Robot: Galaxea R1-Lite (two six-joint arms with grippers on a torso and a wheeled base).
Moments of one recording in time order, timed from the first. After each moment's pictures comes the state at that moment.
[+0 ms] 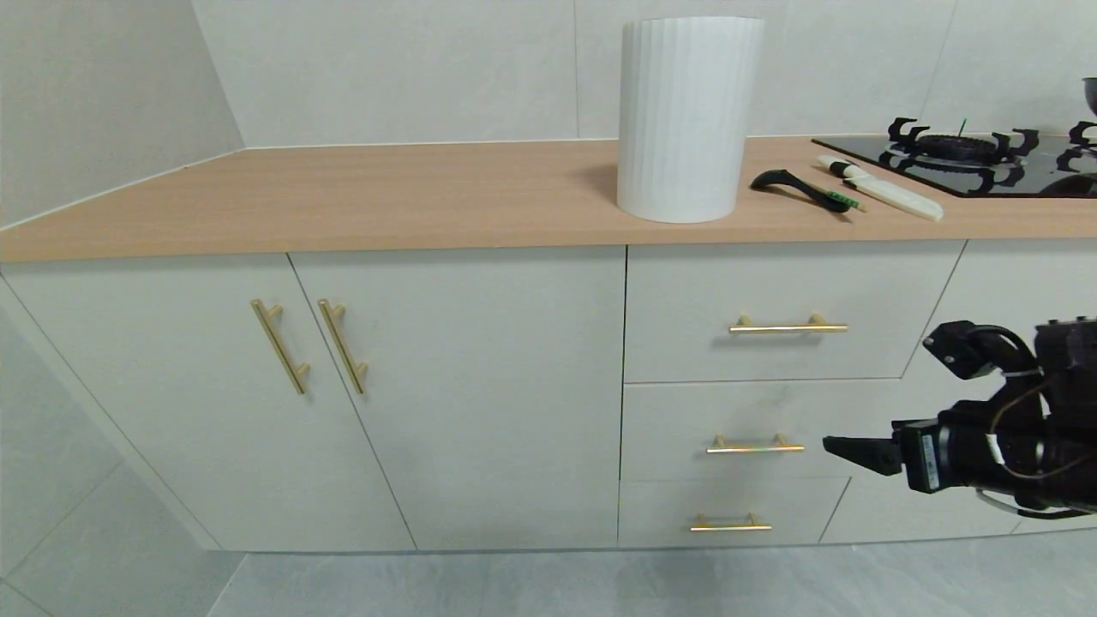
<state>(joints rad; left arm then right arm) -0.01 0.00 0.00 0.00 -0.05 0.02 0.17 1.53 -0.58 -0.38 0.18 -0.01</state>
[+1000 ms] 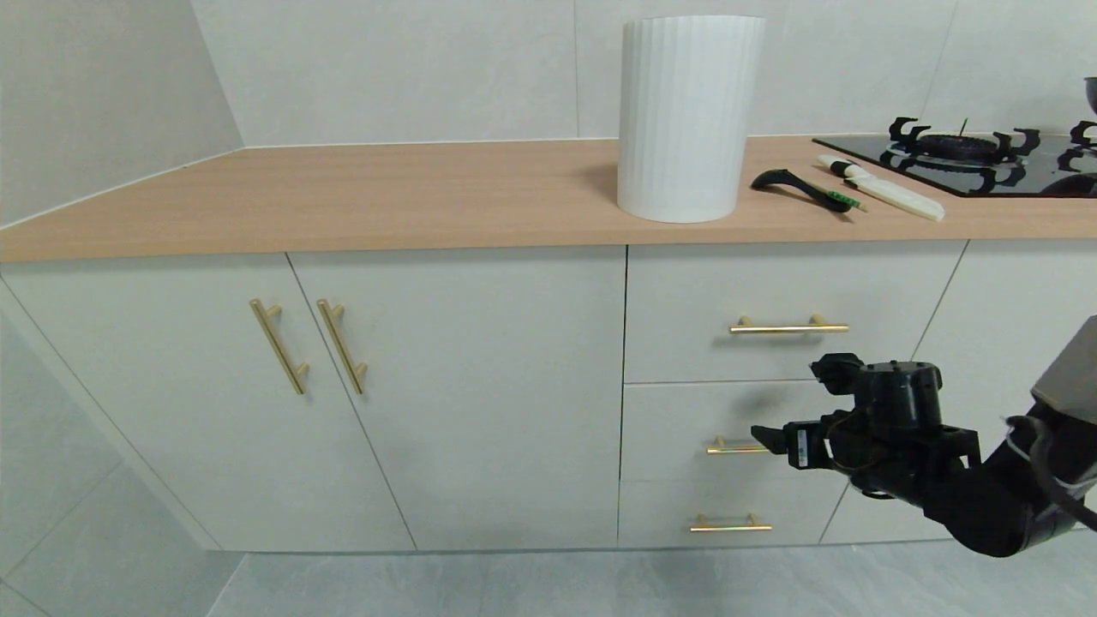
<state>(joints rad) -0.01 0.00 0.00 0.00 -0.05 0.02 0.24 2.09 -0.63 -0.96 -0.06 0.11</state>
